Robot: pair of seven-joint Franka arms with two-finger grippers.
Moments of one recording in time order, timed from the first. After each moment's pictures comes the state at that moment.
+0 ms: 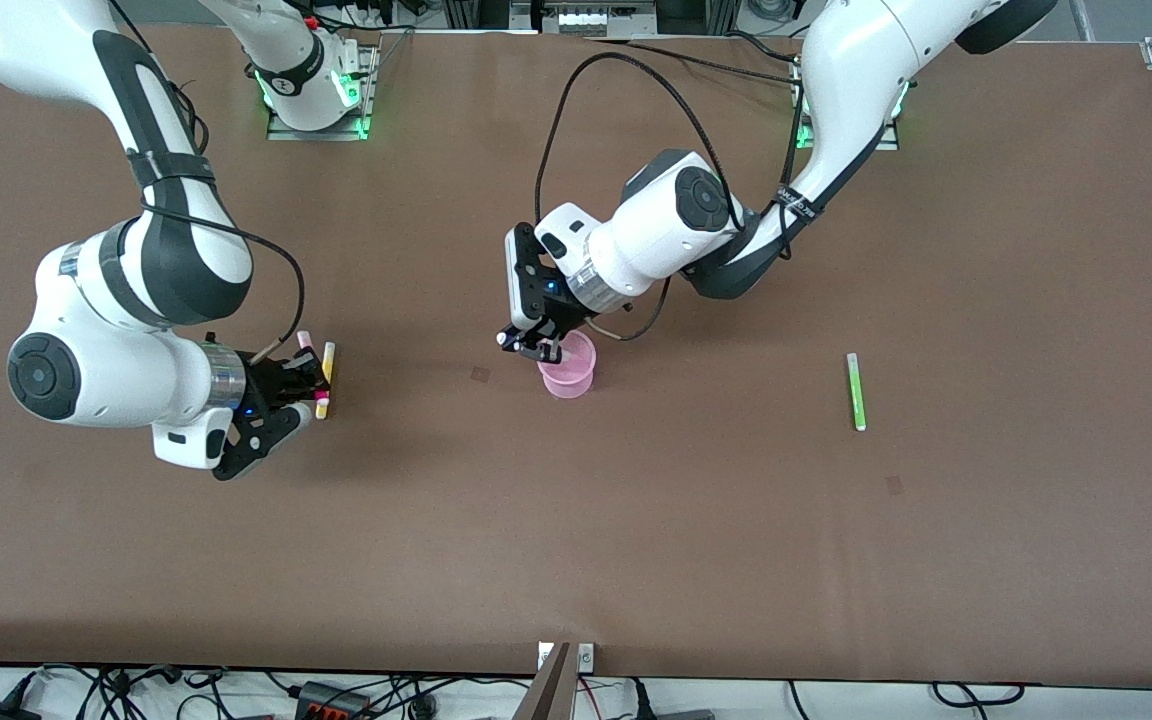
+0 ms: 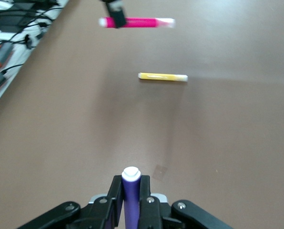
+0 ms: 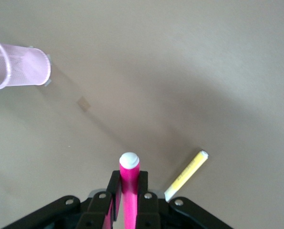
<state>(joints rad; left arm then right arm) -0.21 0.72 -0.67 -1.57 -0.04 2.70 0.88 0.00 0.60 0.27 -1.34 0.10 1.74 -0.41</state>
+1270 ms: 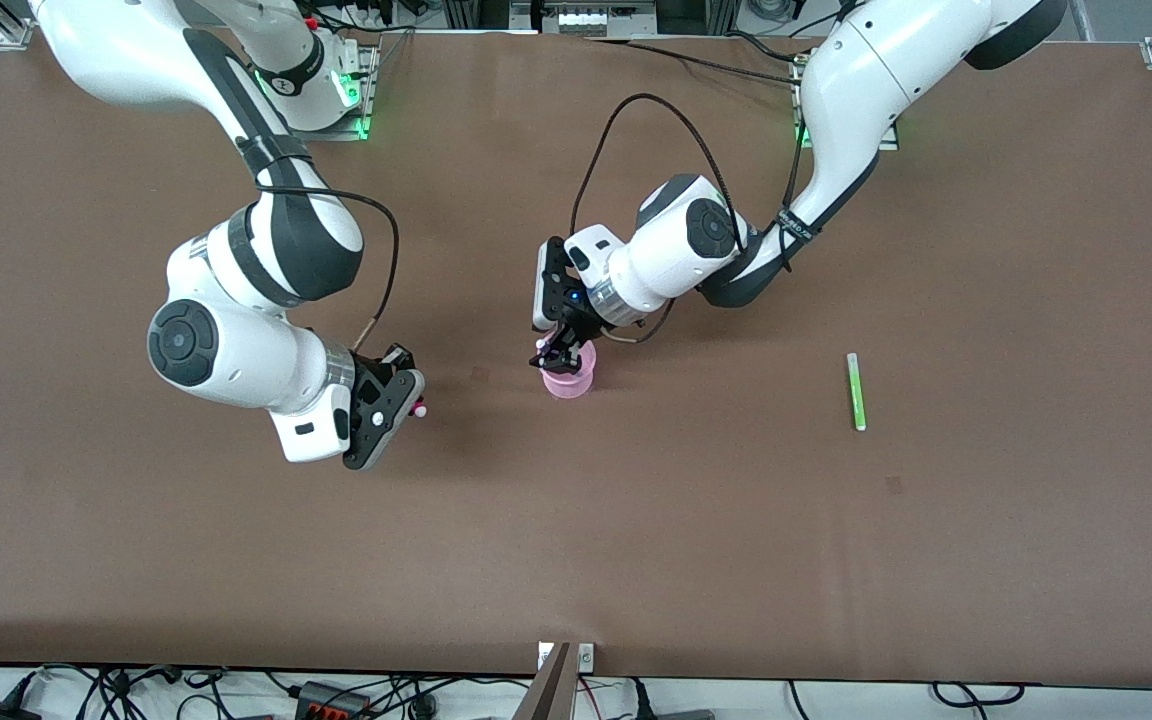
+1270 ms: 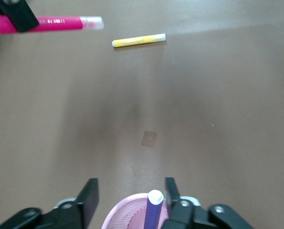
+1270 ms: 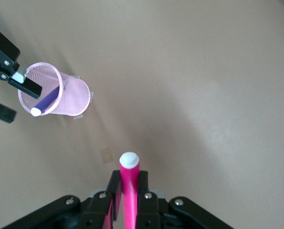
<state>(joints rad) -0.14 0.76 -0.70 -1.70 -0.05 2.81 1.07 0.13 0.64 0.31 -1.35 0.10 1.99 -0.66</state>
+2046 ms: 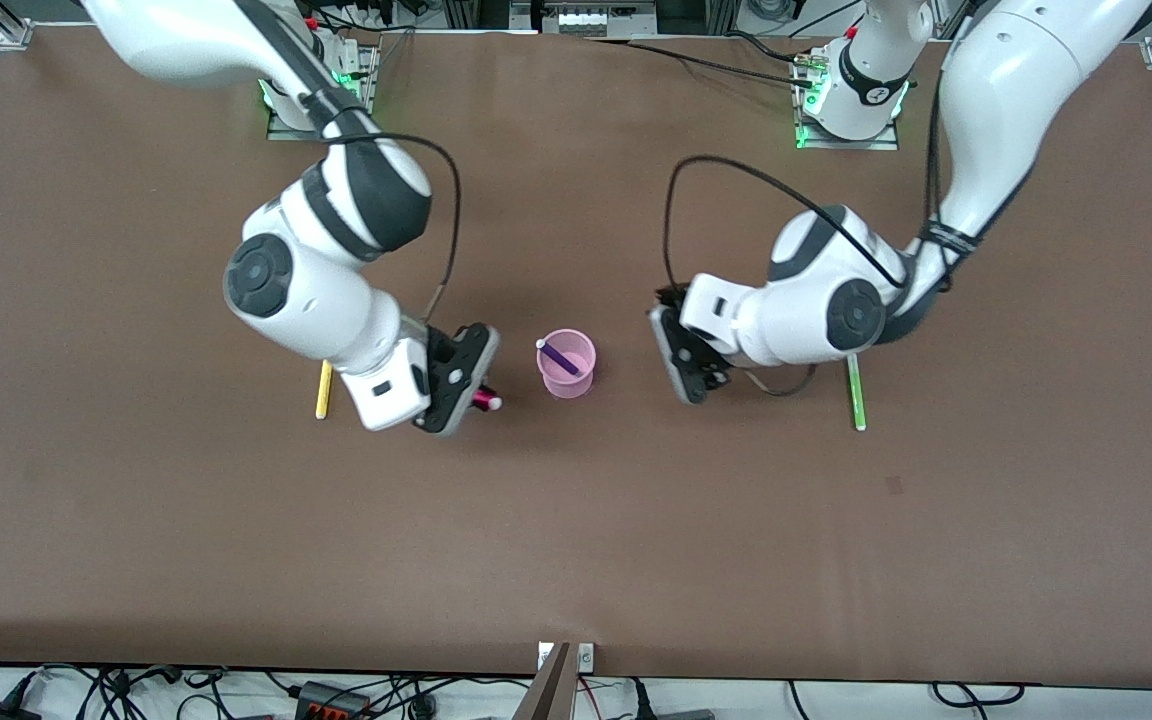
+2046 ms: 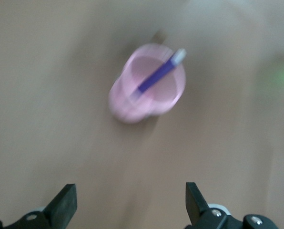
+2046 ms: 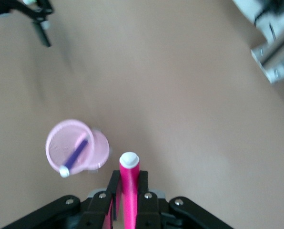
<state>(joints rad) 0.27 0.68 -0.82 -1.69 0.02 2.12 0.60 0.23 0.62 0.38 -1.36 0.10 2.21 -0.69</state>
